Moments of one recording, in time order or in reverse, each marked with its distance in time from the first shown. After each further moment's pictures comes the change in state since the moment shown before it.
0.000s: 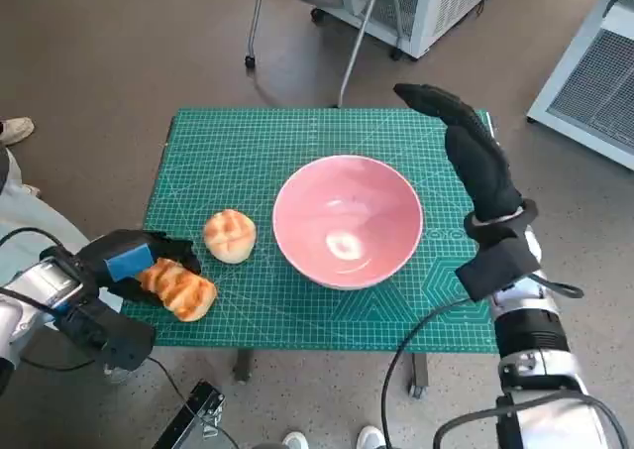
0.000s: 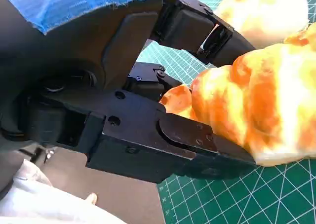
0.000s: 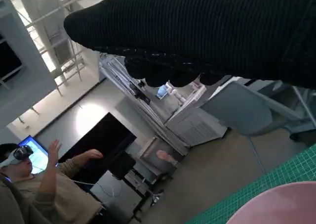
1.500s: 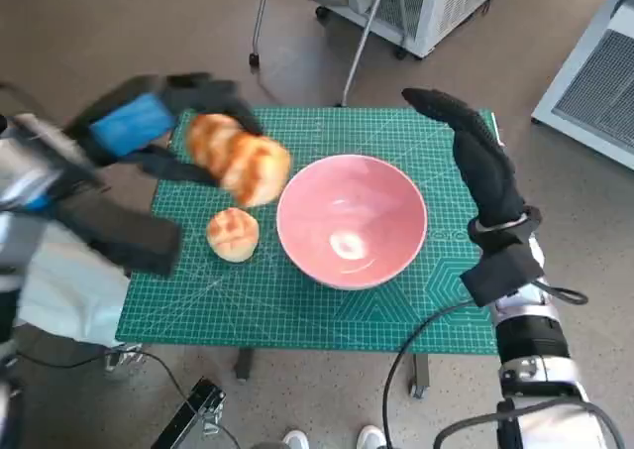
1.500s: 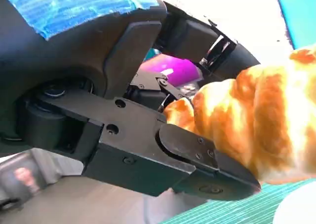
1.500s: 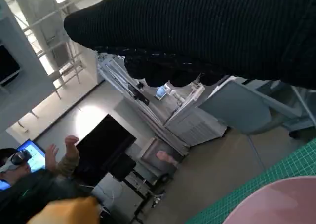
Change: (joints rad) left arm -0.427 -0.207 0.179 -0.178 -0.242 0.053 -0.218; right arm 0.030 0.001 -0.016 -0.026 0.008 0.004 0.001
